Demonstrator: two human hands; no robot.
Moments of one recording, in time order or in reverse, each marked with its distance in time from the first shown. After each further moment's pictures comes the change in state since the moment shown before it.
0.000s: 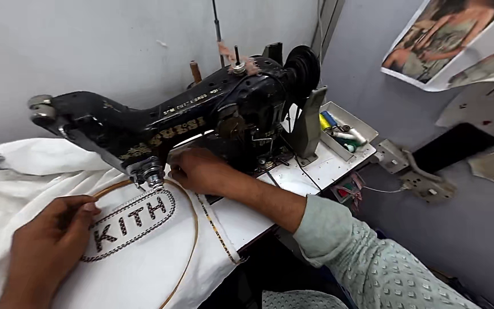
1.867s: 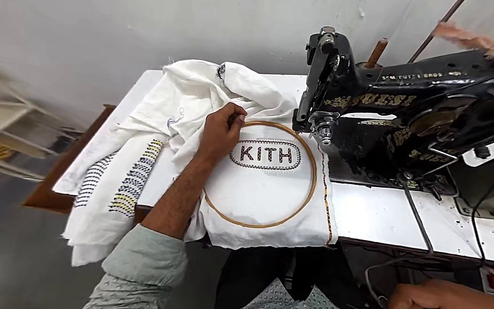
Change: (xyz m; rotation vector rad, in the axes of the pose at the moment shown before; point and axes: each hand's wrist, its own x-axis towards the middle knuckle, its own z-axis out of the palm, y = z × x) left_hand 0.004 0.003 -0.010 -0.089 0.253 0.012; right_hand -0.215 0.037 -0.067 0.579 -0.975 -0.045
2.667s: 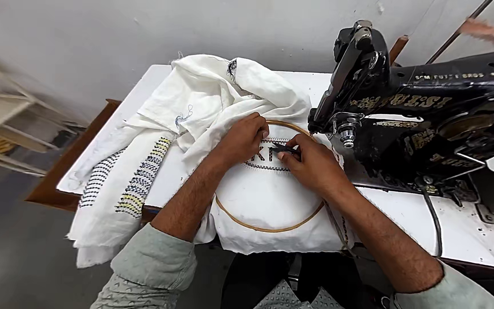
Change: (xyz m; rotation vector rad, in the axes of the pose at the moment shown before) left_hand 0.006 0.007 0.006 0.194 -0.413 0.100; right_hand 0.251 -0.078 -0.064 -0.491 0.938 0.253
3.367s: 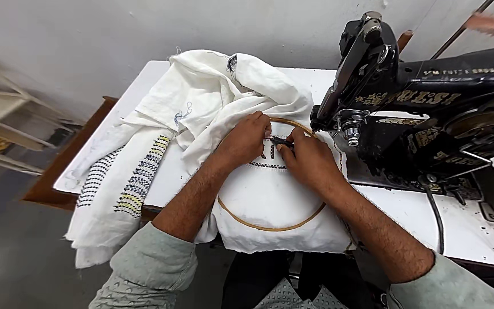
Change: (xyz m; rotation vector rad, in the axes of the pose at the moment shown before) left_hand 0.001 0.009 0.005 0.102 -0.056 -0.024; right_hand 0.011 -0.004 0.013 -0.219 0.067 -0.044
